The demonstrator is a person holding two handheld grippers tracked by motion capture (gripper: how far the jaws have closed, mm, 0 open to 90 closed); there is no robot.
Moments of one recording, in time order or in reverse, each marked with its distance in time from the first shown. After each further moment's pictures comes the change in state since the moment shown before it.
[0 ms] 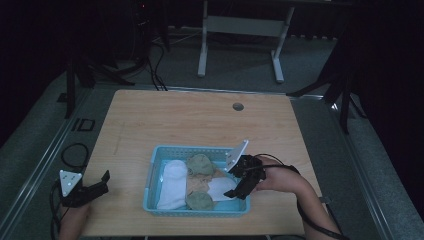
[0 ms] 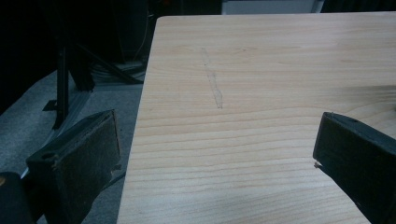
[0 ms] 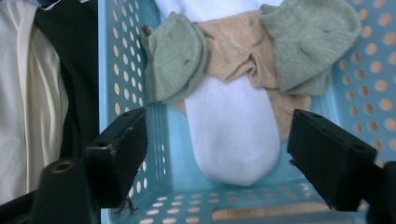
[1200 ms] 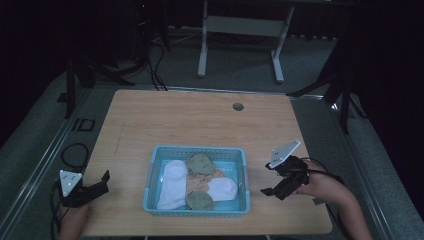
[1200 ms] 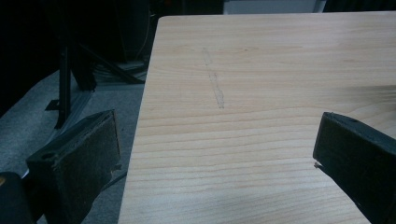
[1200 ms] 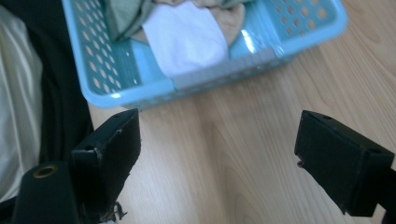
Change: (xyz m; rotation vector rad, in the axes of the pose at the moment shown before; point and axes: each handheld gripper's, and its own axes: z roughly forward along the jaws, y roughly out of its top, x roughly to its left) left arm 0.000 0.000 0.000 0.002 0.007 0.002; right arm 0.002 -0.089 -0.062 -0.044 -0.135 0.177
